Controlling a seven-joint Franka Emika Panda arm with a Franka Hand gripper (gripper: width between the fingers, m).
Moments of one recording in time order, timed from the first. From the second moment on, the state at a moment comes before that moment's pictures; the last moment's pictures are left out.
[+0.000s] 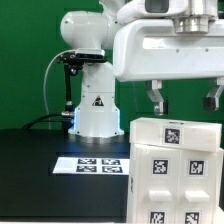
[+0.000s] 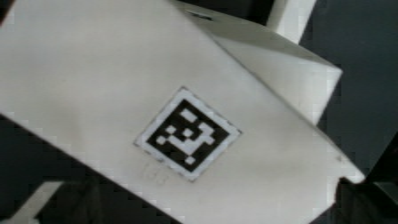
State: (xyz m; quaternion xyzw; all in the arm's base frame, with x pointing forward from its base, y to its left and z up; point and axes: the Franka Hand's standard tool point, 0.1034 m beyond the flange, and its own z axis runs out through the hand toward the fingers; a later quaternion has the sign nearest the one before) arm 0.639 0.081 0.181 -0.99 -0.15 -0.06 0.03
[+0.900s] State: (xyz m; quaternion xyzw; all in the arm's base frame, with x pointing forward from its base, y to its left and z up) arm 0.630 0.080 0.166 -0.94 -0.33 -0.03 0.01
